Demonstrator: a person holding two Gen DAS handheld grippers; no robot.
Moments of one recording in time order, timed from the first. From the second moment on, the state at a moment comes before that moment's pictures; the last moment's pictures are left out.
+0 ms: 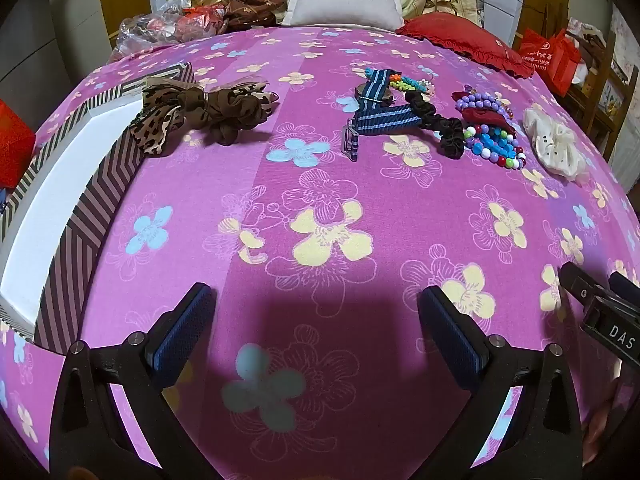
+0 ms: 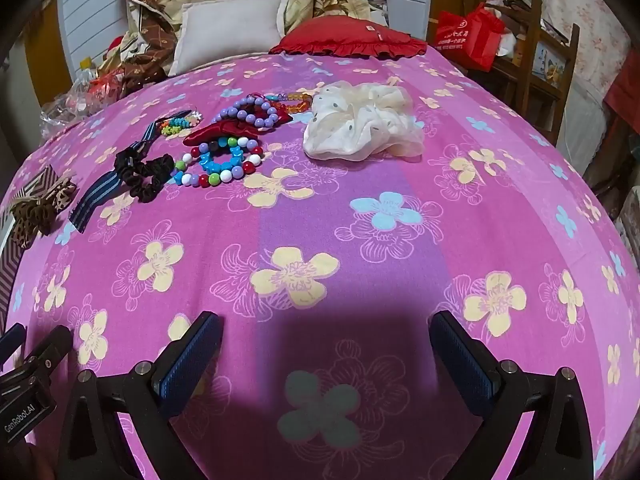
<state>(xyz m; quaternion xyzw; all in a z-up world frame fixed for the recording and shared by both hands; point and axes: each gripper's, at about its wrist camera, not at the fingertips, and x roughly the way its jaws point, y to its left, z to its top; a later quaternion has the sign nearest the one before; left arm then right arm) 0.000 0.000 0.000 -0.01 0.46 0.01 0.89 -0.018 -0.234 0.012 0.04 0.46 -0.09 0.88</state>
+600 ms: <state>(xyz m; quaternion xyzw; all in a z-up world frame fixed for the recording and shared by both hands) 0.001 0.001 0.001 0.00 0.47 0.00 0.88 -0.017 -0.236 0.013 0.04 0.46 -0.08 0.88</state>
